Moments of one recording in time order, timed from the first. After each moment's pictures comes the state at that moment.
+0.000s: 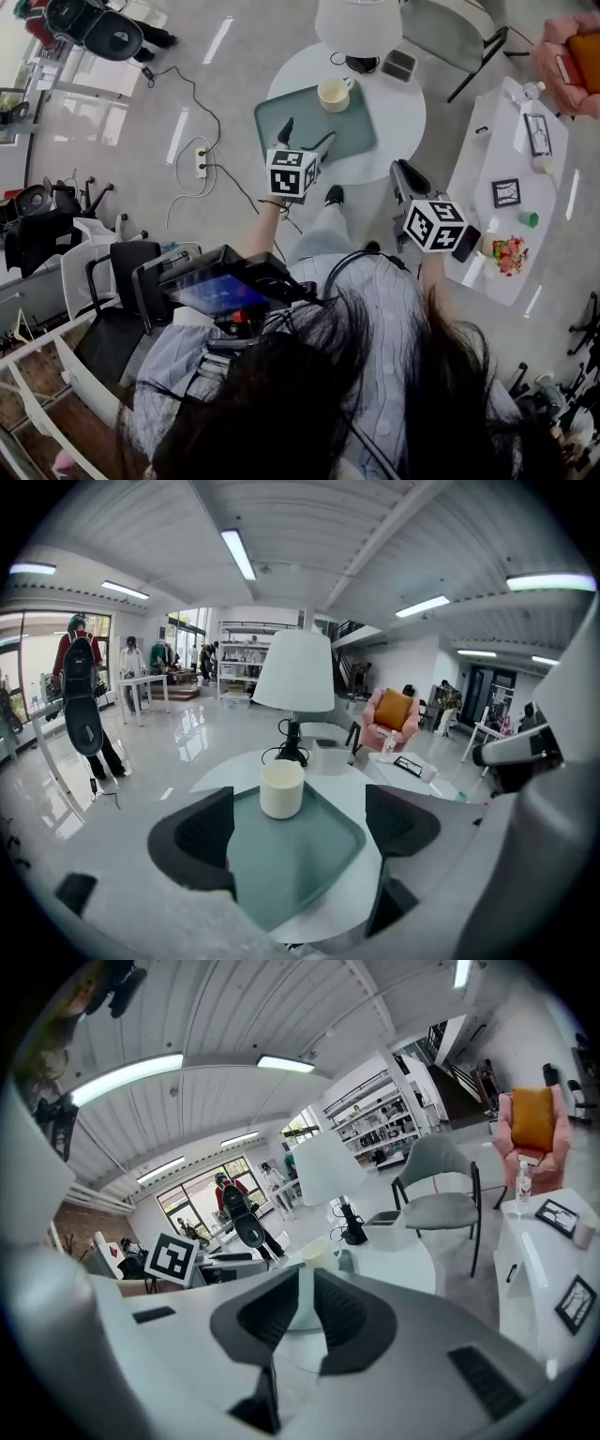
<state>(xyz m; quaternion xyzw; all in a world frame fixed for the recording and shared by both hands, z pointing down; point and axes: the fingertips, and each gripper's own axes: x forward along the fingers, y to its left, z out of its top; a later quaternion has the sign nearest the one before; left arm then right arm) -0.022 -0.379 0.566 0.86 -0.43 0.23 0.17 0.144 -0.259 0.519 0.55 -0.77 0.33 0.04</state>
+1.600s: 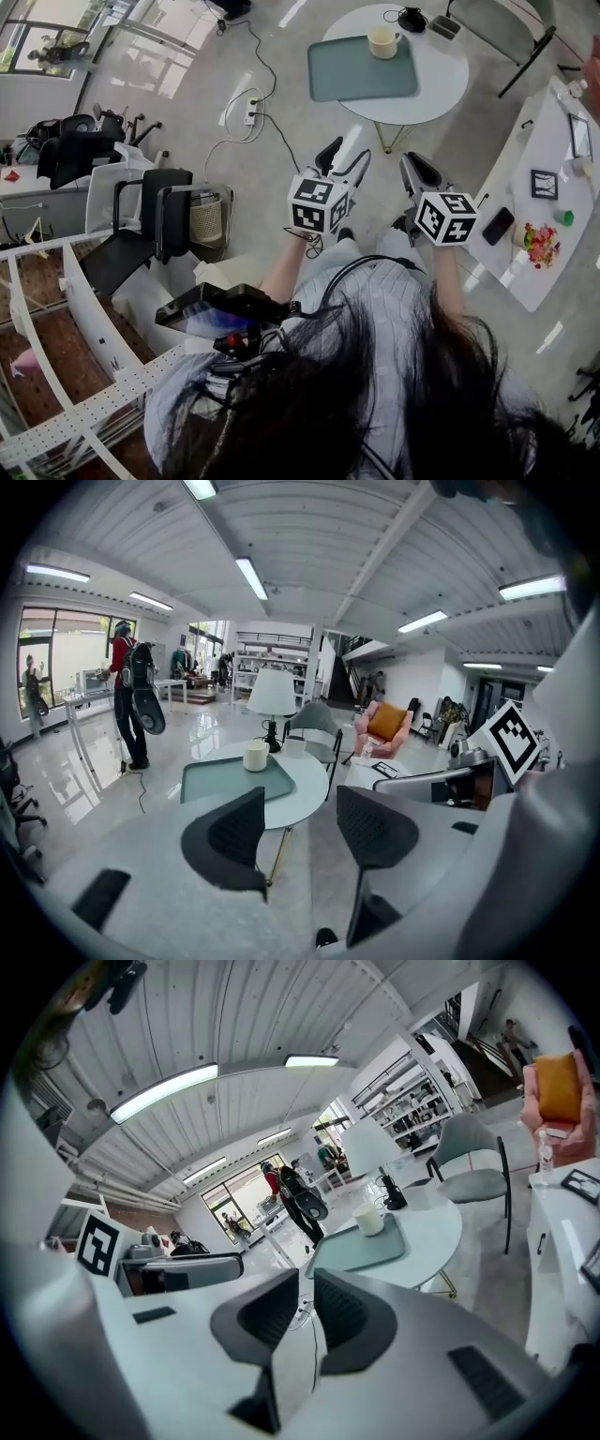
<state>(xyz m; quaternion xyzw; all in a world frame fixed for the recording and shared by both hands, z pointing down) -0.028 -0.111 0.491 0.84 -0.47 0.19 0.18 0.079 -0.098 0.512 0.44 -0.83 0.33 0.03</state>
